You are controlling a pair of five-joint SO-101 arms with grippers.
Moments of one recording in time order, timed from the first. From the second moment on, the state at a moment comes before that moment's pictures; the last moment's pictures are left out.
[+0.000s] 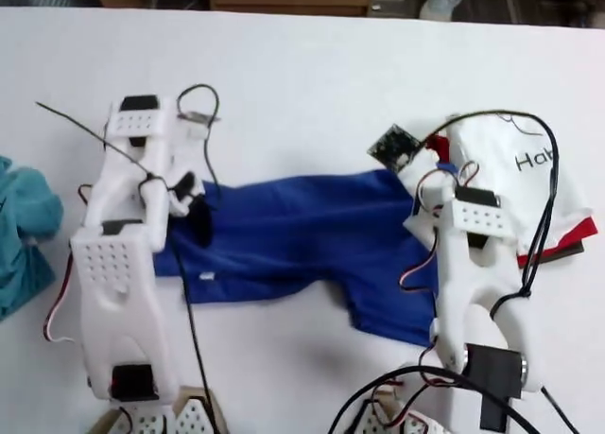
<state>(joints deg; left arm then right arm) -10.3 43.2 -25.7 101.5 -22.3 5.7 -10.0 37.9 50.3 55.8</state>
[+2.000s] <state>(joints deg) 4.0 1.7 28.4 88.3 -44.4 17.6 -36.7 50.9 64.1 63.4</state>
